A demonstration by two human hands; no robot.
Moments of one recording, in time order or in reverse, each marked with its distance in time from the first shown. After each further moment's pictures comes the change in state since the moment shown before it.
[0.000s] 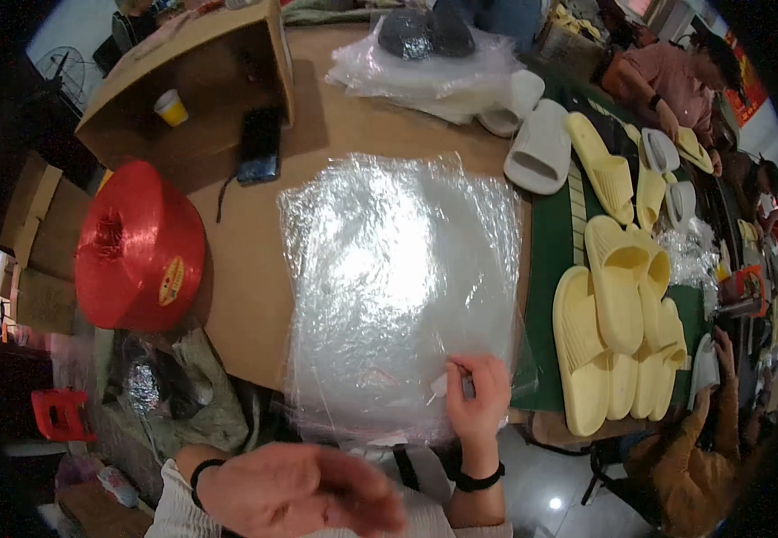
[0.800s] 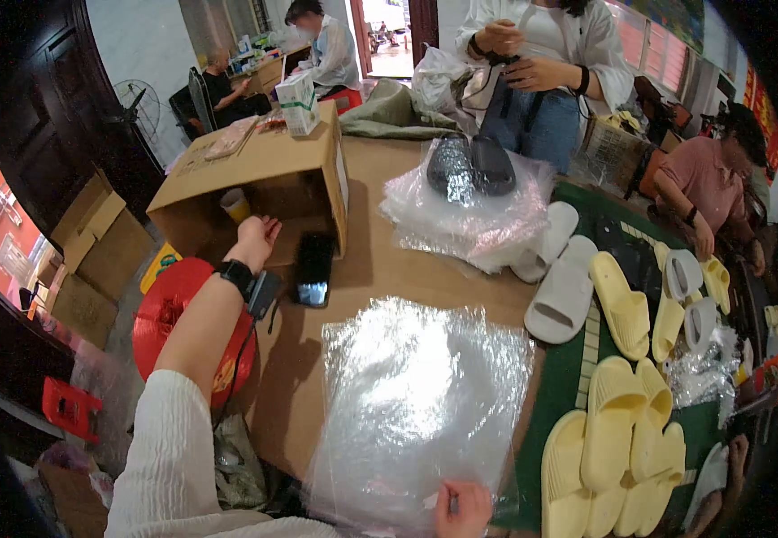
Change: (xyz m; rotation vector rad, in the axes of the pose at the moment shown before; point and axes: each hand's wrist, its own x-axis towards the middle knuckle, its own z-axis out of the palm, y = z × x) left_hand 0.072 0.459 -0.194 0.320 1.286 1.192; right_hand -0.003 0.005 -0.007 0.042 -0.112 0.018
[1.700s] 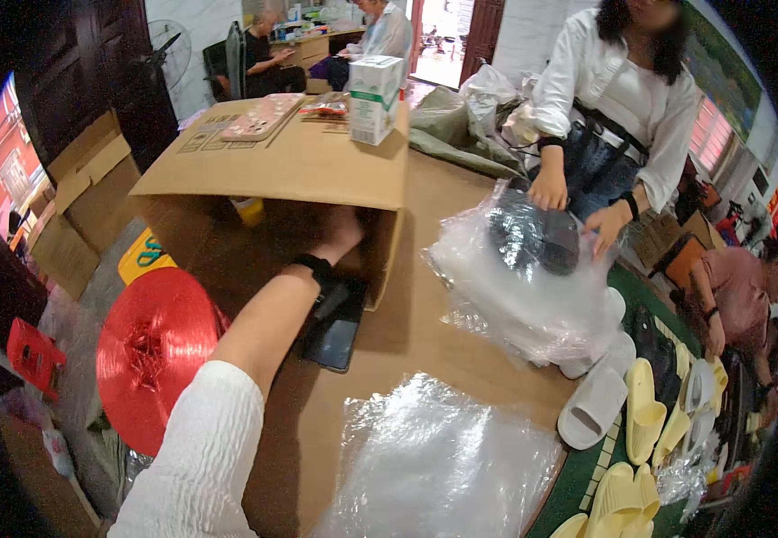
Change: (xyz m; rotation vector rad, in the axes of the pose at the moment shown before) left_hand 0.139 -0.106 0.071 1.191 -0.291 0.960; right_hand 0.023 -0.027 0.007 -0.112 0.020 -0.076
